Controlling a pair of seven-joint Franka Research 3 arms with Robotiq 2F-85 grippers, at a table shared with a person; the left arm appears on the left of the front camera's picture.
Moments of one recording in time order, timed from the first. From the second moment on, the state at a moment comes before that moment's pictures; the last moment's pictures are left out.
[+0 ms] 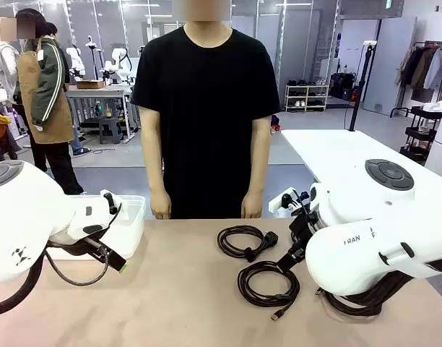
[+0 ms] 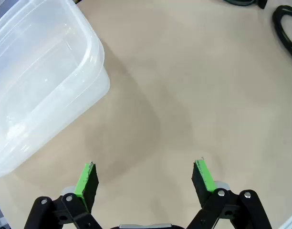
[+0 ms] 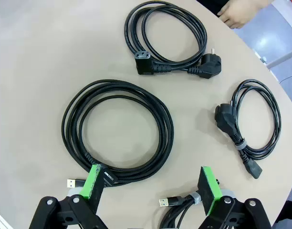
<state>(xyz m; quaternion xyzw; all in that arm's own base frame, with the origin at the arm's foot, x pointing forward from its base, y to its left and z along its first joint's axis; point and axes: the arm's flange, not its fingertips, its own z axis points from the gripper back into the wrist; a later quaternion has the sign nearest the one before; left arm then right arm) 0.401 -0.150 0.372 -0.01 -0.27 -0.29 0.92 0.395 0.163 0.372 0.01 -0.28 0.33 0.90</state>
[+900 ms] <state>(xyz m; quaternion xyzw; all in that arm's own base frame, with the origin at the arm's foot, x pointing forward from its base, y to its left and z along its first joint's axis) 0.400 -0.151 0.372 -0.01 -0.27 -0.29 0.92 0.395 0.161 0.372 0.01 -0.28 0.34 0.90</state>
